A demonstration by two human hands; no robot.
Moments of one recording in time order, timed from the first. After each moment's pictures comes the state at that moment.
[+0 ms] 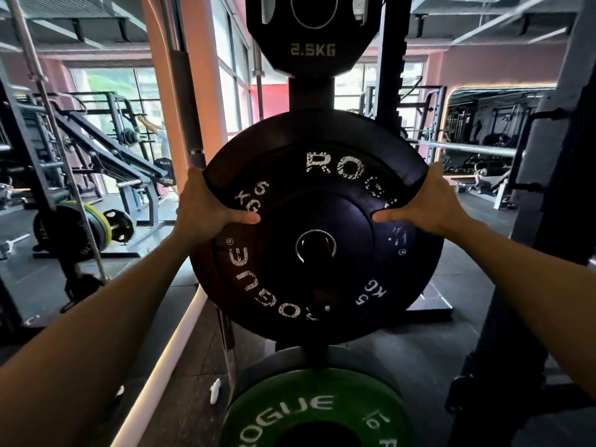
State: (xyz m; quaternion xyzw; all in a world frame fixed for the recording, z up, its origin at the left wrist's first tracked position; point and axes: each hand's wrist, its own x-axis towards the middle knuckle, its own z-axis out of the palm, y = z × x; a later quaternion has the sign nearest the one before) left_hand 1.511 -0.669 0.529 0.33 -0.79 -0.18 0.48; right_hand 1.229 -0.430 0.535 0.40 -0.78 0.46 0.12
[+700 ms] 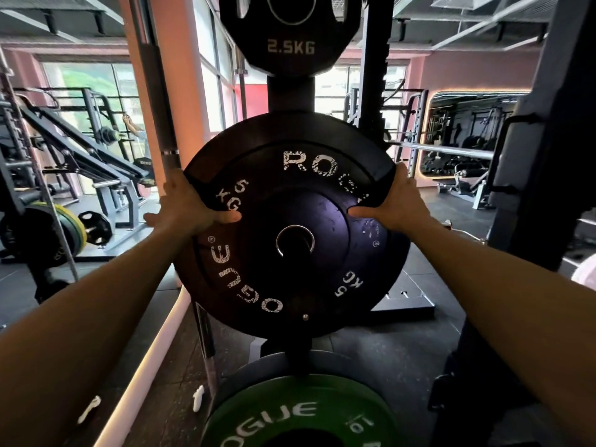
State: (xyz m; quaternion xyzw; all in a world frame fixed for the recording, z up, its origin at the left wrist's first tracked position) left_hand 1.490 -0.693 0.533 0.42 -0.80 -0.15 0.40; right_hand 1.211 -0.461 0.531 0.38 -0.82 0.41 0.11
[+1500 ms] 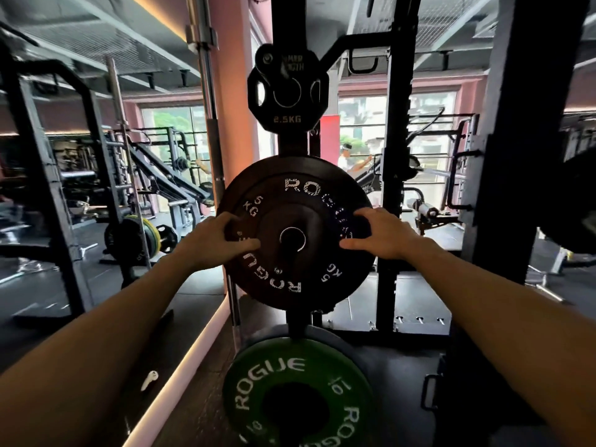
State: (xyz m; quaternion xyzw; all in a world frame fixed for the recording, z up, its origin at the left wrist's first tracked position) left_hand 1.578 -0.451 0.548 0.41 -0.85 -0.12 0.30; right_hand 1.285 -0.302 0.549 0.56 -0.80 0.23 0.06
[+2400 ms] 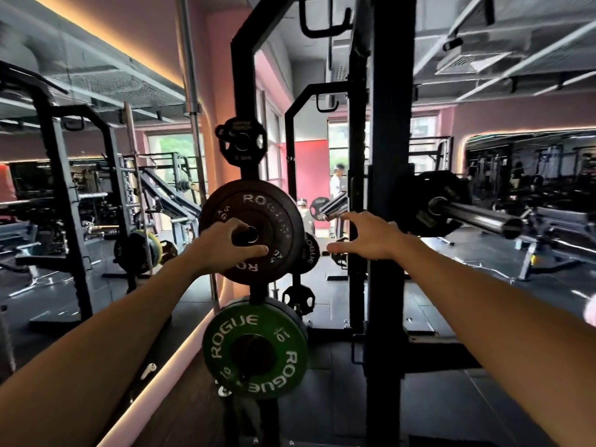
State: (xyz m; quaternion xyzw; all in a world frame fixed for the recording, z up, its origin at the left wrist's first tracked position) left_hand 1.585 -0.060 0.577 0.38 -0.87 -0.11 0.31; right_hand 1.314 0.072 0.581 0.57 -0.79 0.21 0.08
